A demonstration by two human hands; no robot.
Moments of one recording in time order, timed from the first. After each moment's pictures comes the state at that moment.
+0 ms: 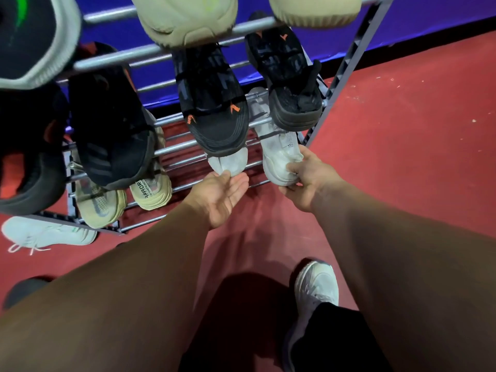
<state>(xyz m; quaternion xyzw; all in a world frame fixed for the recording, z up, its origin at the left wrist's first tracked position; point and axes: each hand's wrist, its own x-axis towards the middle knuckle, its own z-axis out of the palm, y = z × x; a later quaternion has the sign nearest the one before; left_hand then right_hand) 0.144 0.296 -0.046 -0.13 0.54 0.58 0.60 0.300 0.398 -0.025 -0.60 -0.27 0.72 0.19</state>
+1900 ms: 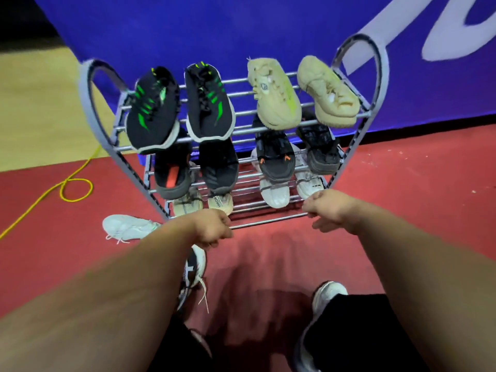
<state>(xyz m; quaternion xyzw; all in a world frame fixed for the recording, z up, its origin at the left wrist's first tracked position) 0.084 0.124 0.108 0.34 0.80 0.09 0.48 0.312 0.305 0.129 -0.55 -0.68 0.48 -0.07</state>
